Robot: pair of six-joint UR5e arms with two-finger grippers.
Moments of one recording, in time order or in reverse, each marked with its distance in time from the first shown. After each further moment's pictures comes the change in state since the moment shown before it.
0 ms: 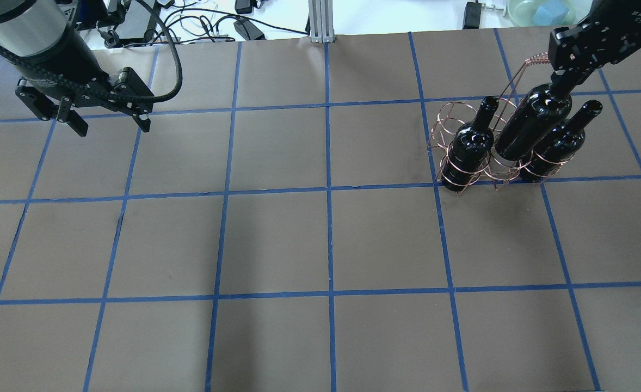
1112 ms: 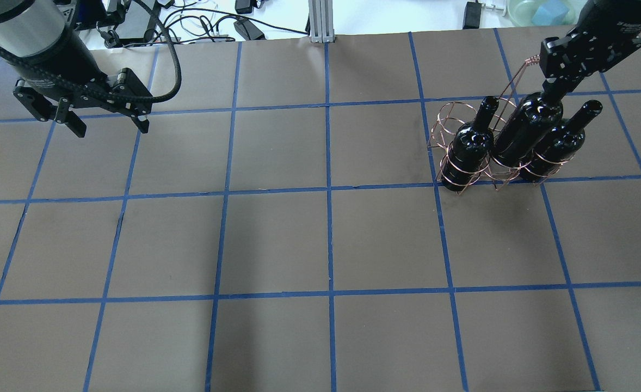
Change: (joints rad) left arm 0.001 0.003 -0.003 -0.013 0.005 0.001; right arm 0.000 0.048 0.013 -0.018 0.003 -0.006
